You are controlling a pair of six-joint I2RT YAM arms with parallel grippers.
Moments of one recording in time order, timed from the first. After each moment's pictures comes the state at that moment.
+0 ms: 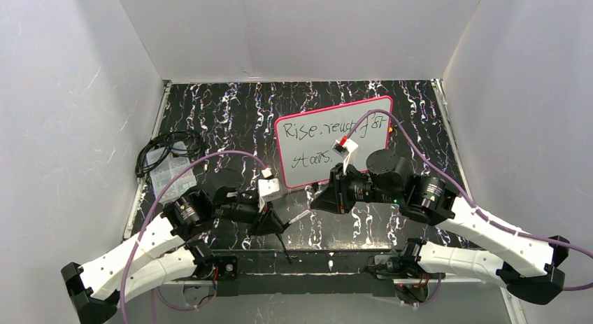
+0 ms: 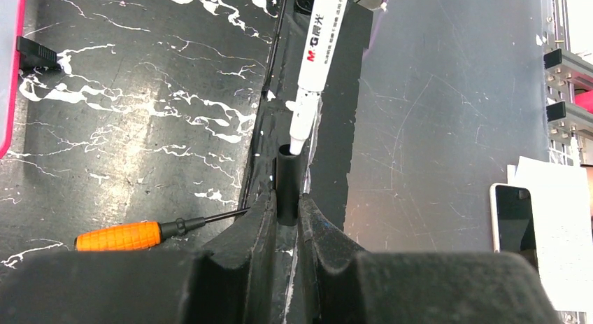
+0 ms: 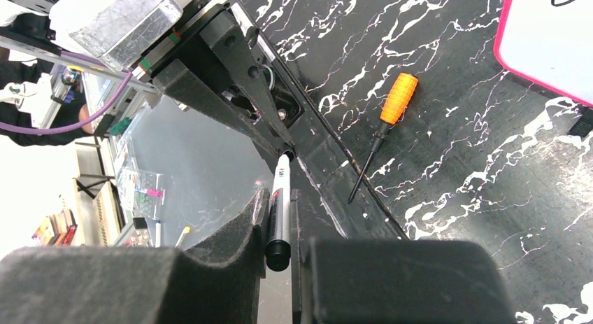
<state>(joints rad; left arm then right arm) -0.89 0.73 0.72 -0.56 0.62 -0.03 1.09 0.89 1.03 -0.55 -0.24 0.60</state>
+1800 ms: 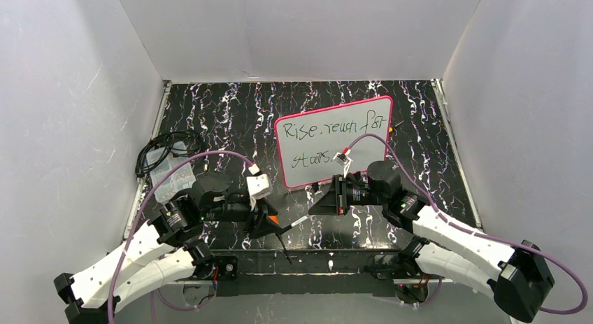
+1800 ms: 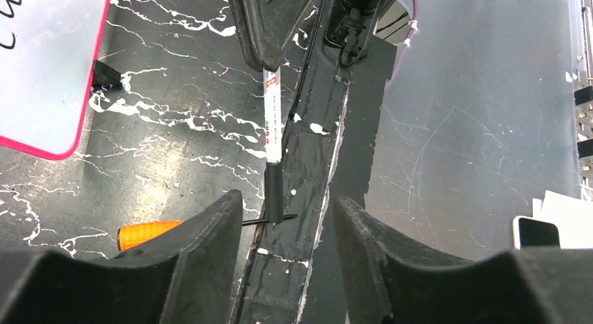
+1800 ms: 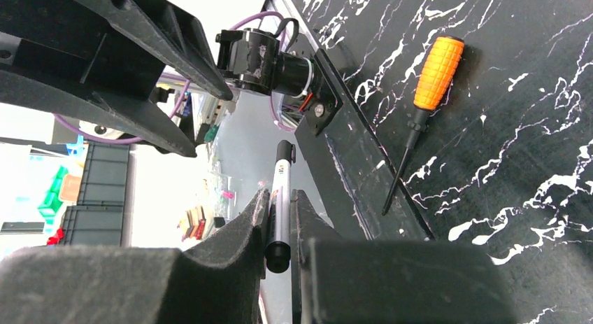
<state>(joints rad) -0.90 0.63 0.74 -0.58 0.50 -0.06 0.81 0.89 0.49 0.12 -0.68 0.89</state>
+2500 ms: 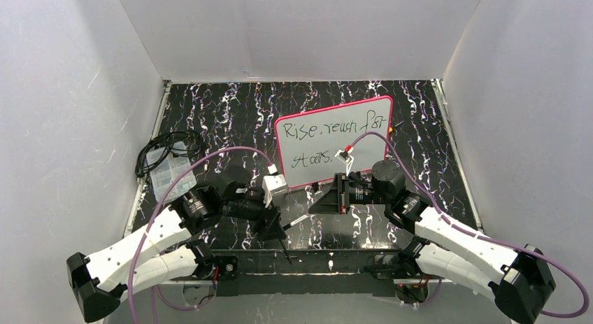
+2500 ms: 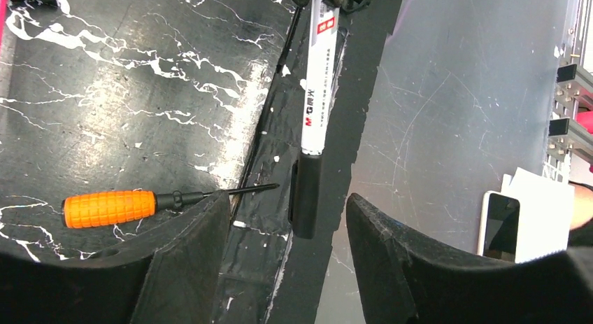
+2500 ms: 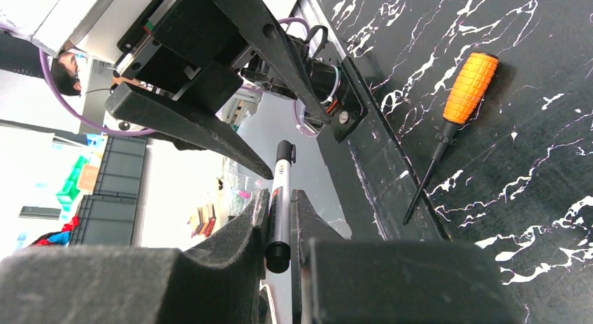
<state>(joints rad) -0.90 0.80 0.75 -0.63 0.54 -0.10 0.80 0.86 0.49 0.18 -0.72 0.94</state>
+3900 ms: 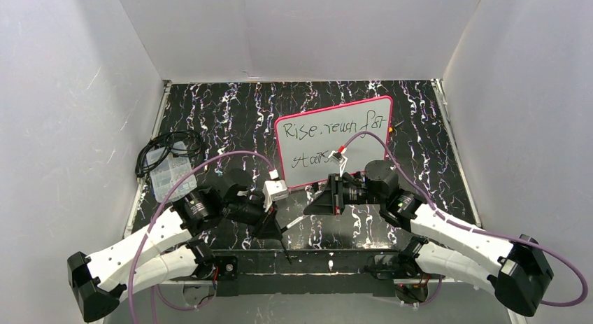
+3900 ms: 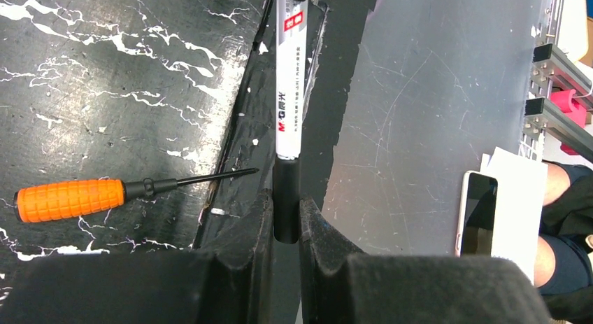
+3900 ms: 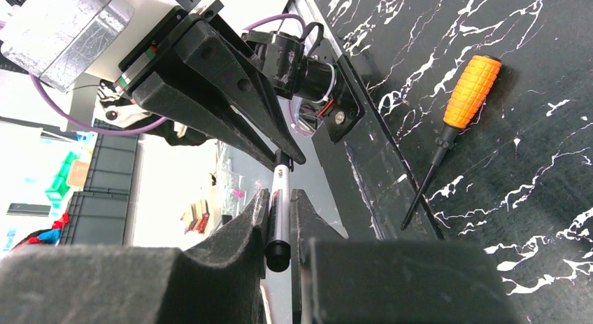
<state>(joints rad) -0.90 0.81 0.72 -0.64 0.60 -0.12 0.86 0.92 0.51 0.19 -0.67 0.92</state>
